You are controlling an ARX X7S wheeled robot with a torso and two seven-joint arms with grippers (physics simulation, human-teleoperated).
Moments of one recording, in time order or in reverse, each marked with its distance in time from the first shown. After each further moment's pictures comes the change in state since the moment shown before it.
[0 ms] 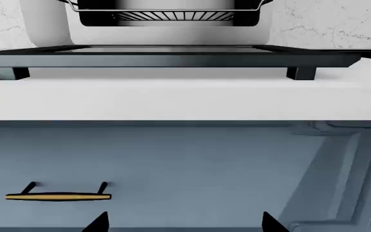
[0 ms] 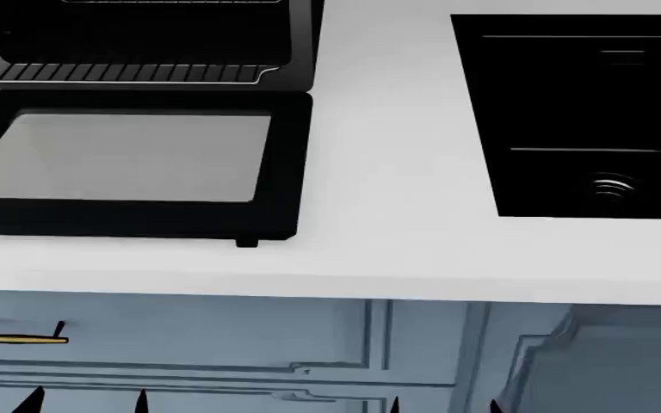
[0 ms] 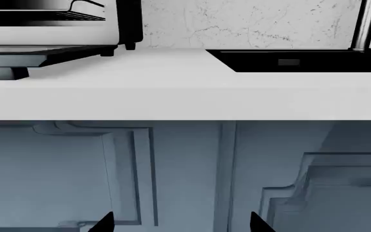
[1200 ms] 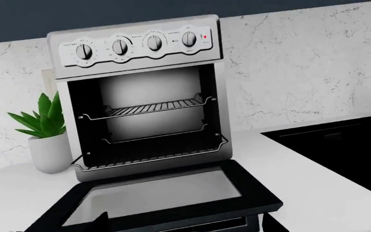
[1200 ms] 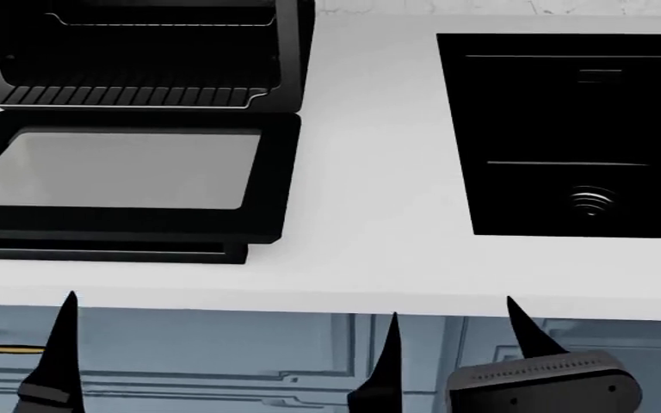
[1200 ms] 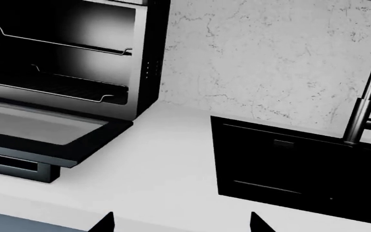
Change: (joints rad) left arm -0.066 -0.212 0.000 0.891 -0.140 -0.746 -0.012; right arm 0.109 0.195 -0.090 -0.640 0.058 0.651 0.026
